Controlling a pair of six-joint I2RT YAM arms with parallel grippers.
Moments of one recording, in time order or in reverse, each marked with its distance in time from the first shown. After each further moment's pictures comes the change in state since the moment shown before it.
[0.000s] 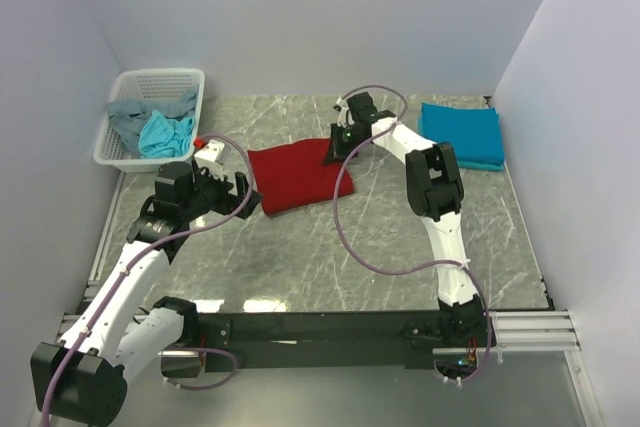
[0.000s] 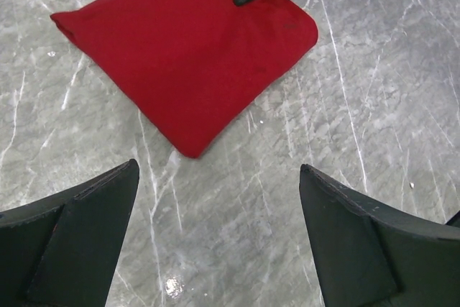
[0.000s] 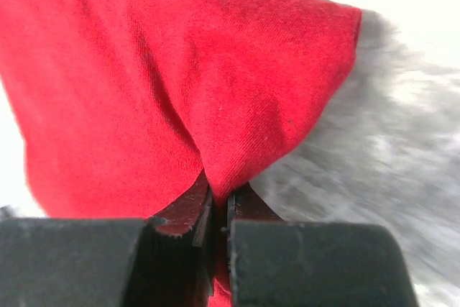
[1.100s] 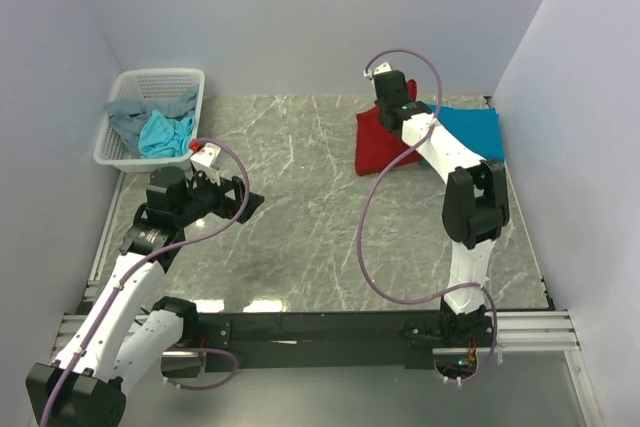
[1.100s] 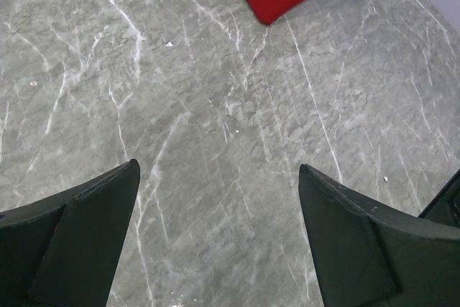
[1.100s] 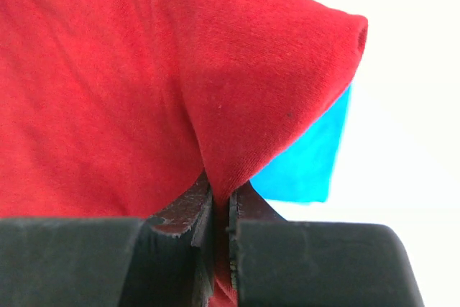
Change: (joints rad) left arm 0.000 -0.086 -0.008 0.008 0.076 0.000; right arm -0.027 -0.439 -0.269 0.148 1.102 -0.711
